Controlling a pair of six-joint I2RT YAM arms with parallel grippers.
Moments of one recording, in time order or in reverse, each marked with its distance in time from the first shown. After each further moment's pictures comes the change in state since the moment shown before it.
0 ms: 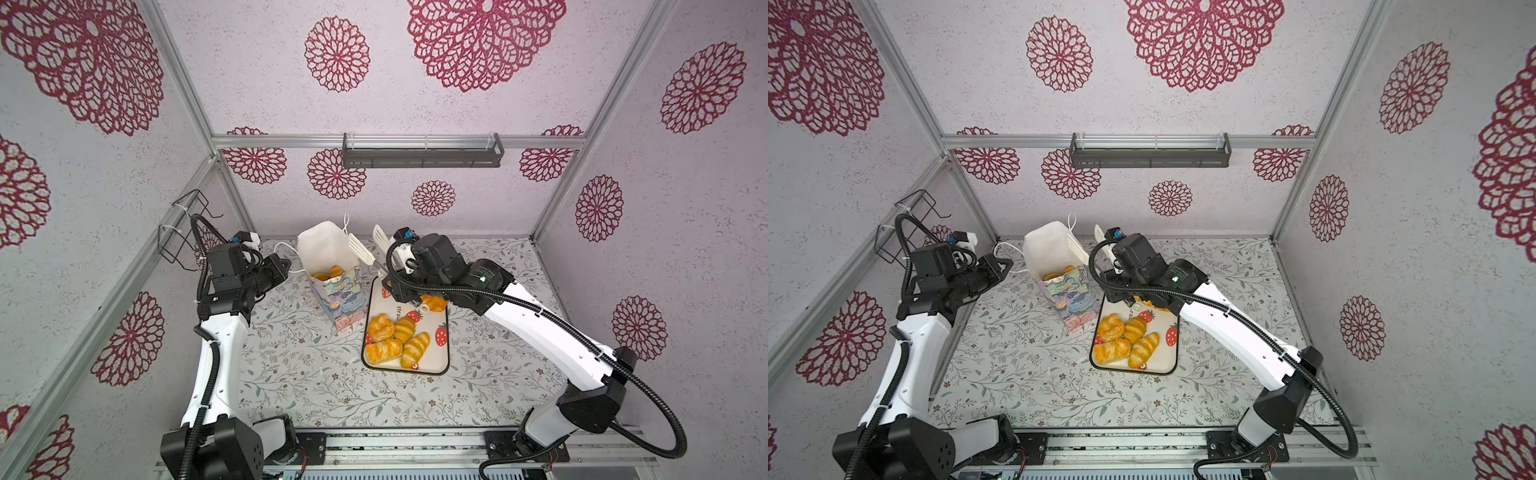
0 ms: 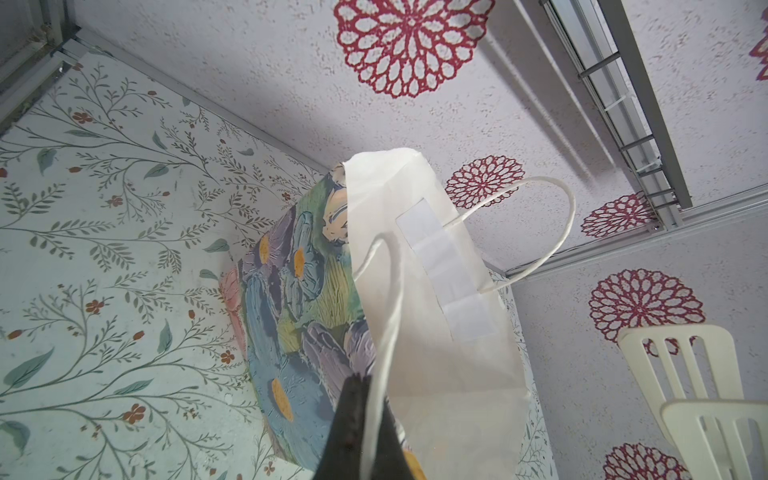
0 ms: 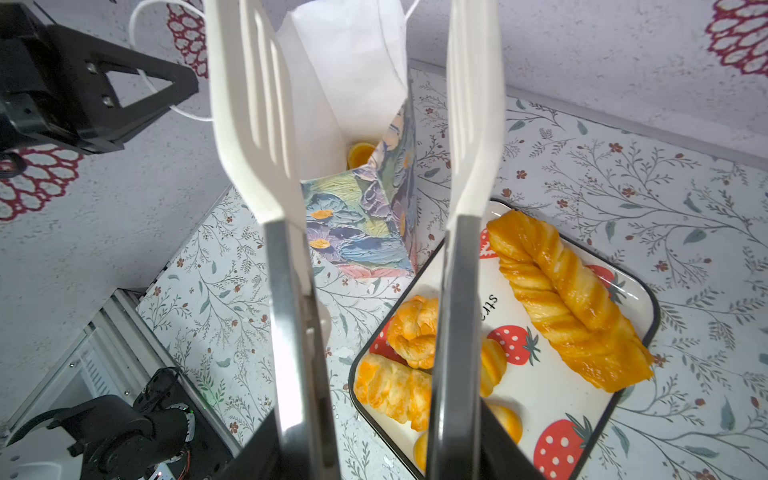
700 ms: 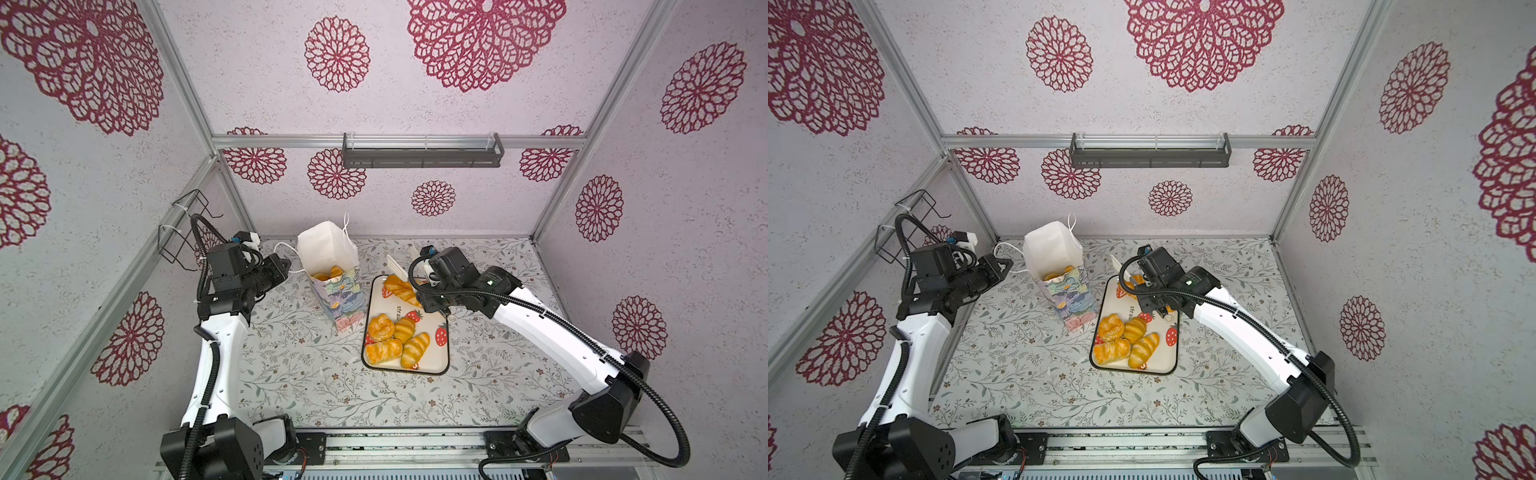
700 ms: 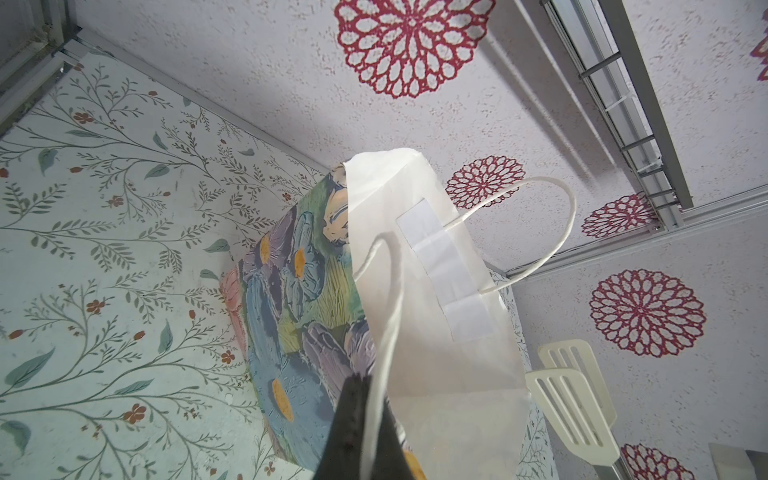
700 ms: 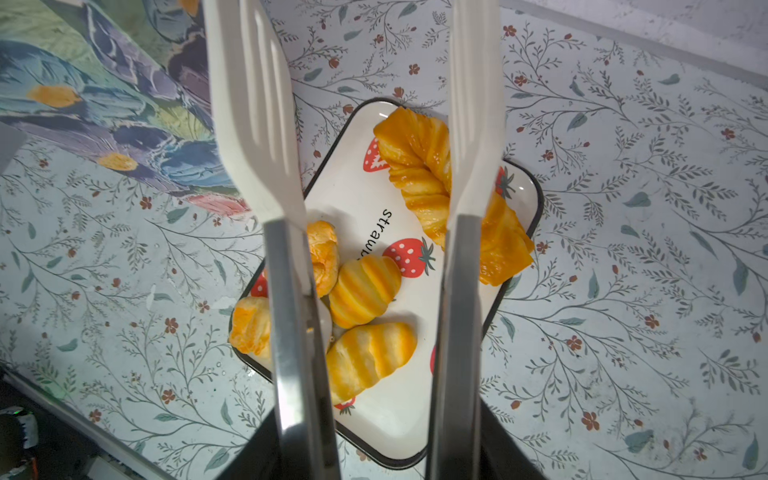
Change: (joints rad) left arm 0.000 0.000 0.000 0.000 -0.001 0.000; right arm -0.113 -0.072 -0.248 -0.069 0.081 -0.068
